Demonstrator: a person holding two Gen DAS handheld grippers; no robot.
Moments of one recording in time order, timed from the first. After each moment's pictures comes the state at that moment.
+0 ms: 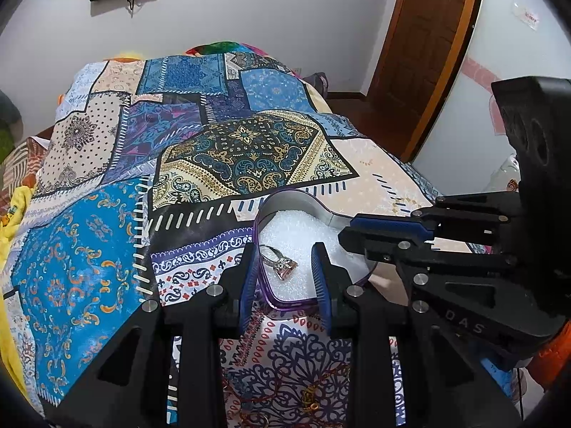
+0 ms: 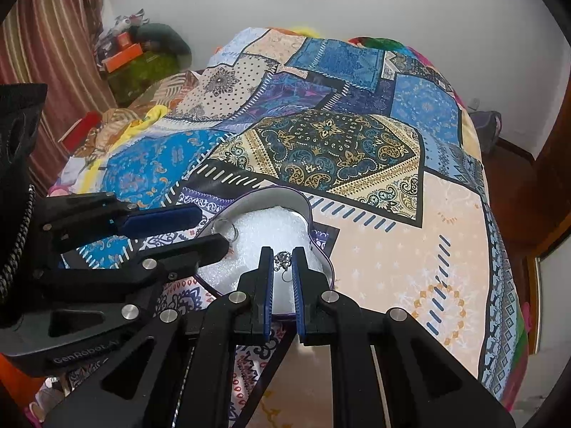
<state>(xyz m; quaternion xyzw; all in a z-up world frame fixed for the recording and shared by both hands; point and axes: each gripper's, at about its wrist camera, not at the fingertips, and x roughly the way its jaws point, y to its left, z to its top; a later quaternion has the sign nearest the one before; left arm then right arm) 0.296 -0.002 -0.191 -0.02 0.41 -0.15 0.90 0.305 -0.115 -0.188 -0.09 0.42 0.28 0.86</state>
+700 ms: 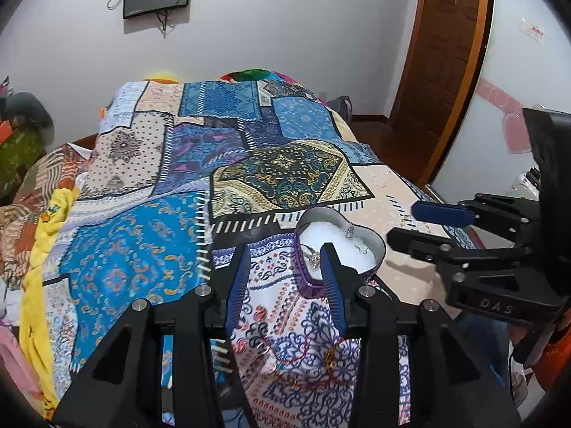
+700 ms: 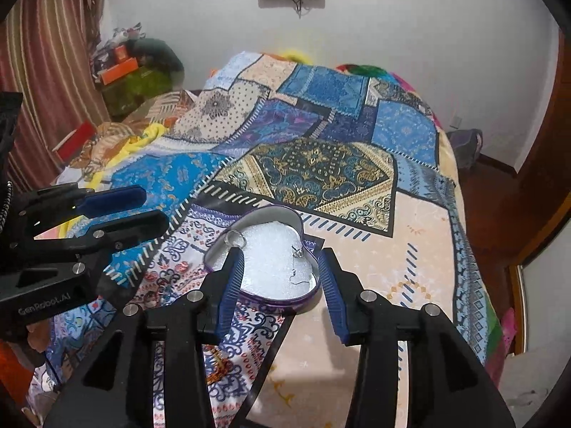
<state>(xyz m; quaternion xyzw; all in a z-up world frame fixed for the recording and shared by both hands) 0.251 0.029 -0.147 -0.02 0.37 -0.09 0.92 0.276 -0.121 -0.154 -0.10 0.38 0.25 0.89</state>
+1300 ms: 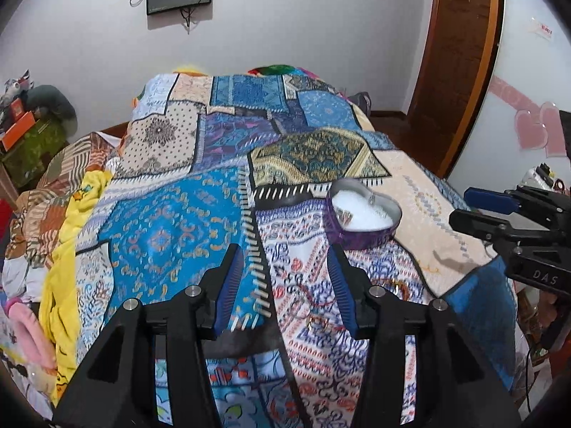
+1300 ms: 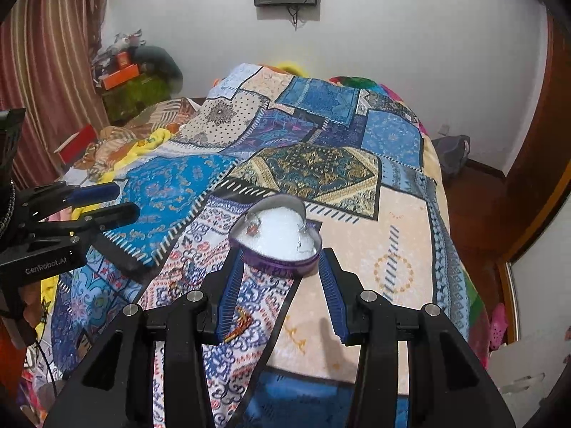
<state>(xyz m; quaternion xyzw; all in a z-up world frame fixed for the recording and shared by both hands) 0.200 0.055 -0.147 -0.01 0.38 -0.05 0.92 0.233 -0.128 -0.142 -0.10 0.36 0.24 0.90</state>
